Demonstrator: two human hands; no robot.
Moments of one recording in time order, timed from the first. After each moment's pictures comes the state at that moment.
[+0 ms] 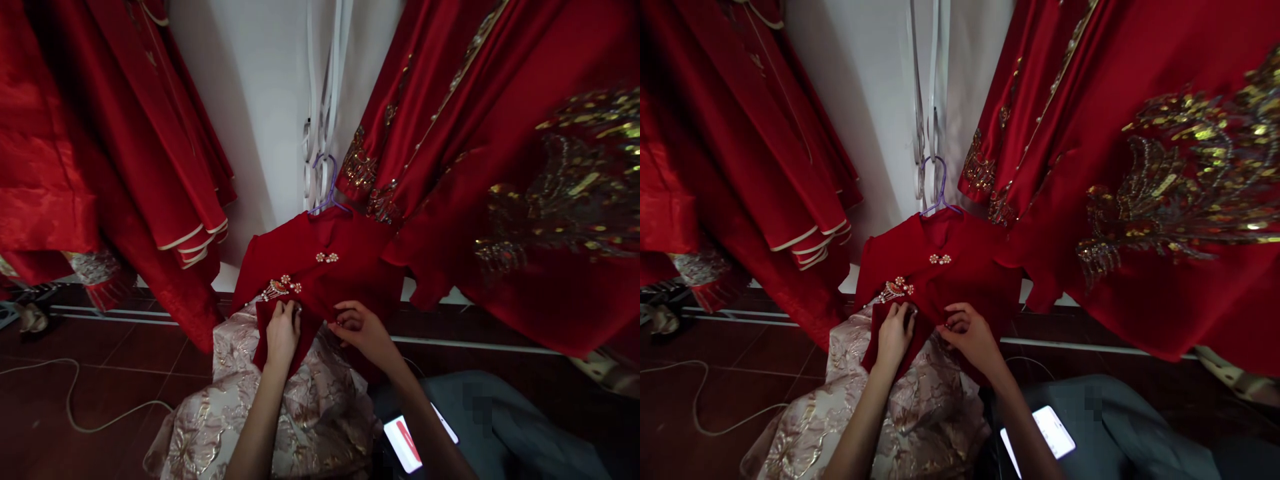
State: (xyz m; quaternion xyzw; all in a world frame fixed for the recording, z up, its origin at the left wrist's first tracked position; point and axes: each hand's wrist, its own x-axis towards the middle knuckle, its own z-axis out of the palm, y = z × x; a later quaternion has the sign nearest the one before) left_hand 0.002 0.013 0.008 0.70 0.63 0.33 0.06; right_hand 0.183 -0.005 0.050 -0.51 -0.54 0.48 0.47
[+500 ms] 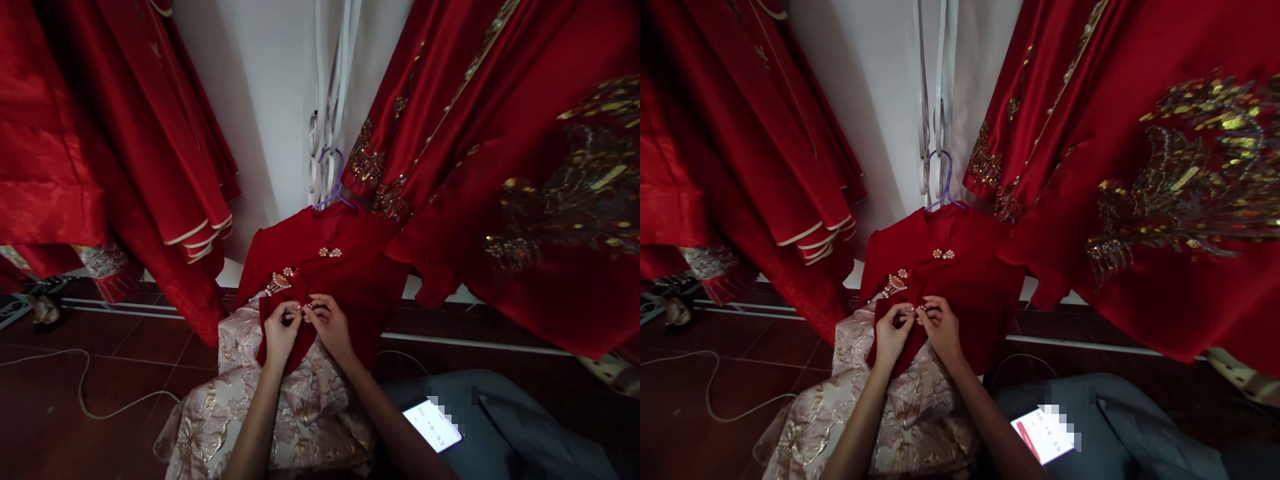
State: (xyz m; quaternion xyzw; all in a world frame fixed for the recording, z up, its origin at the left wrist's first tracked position) left_hand -0.007 0.012 -0.009 0.55 0.51 0.58 0.32; right_hand 0.113 0.019 0.005 -0.45 -0.54 0.42 0.58
